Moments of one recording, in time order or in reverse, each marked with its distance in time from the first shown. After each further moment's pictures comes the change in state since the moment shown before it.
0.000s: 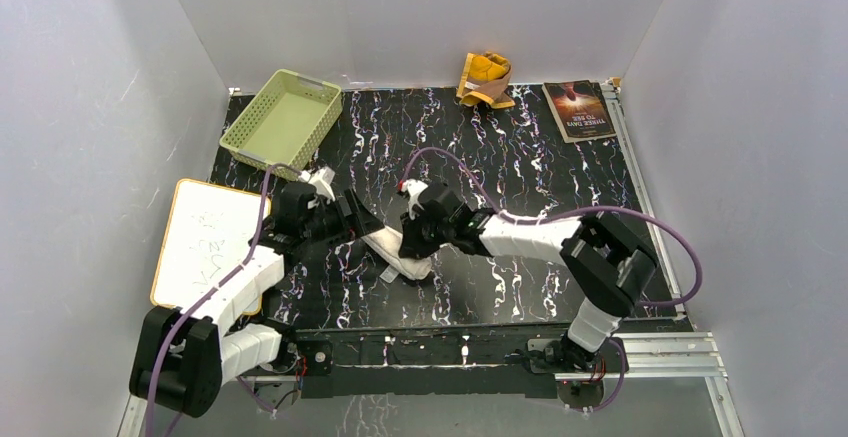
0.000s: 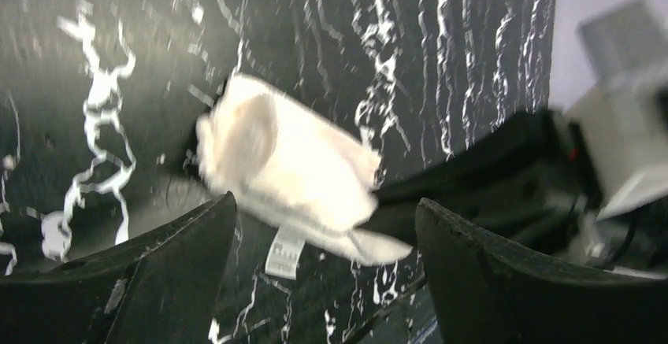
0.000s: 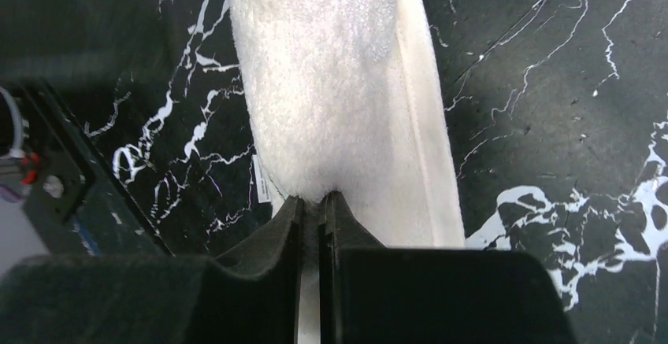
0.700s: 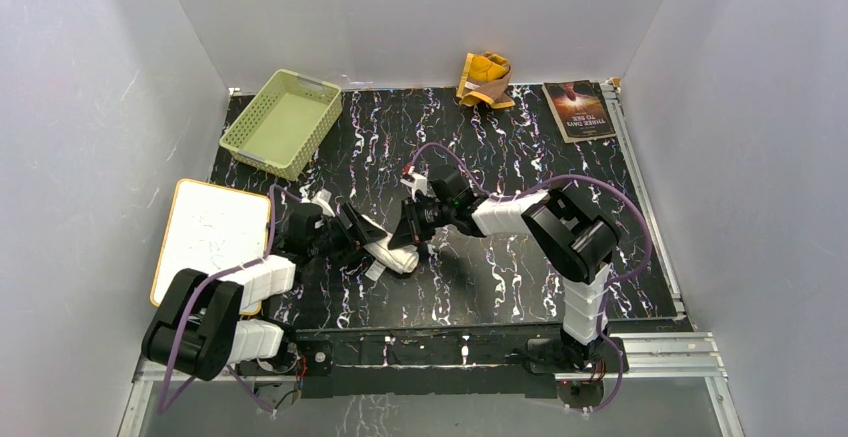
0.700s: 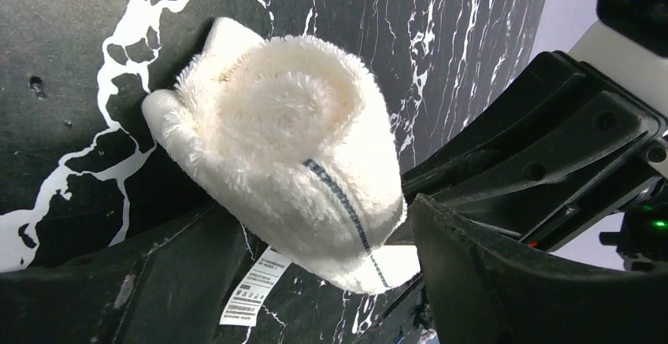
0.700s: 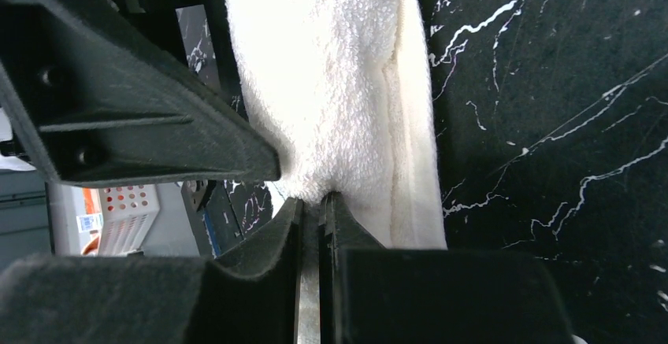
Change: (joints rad) left arm -0.006 0.148 -0.236 0.360 -0.002 -0.282; right arm -0.193 0.261 0.068 0.275 -0.513 0.209
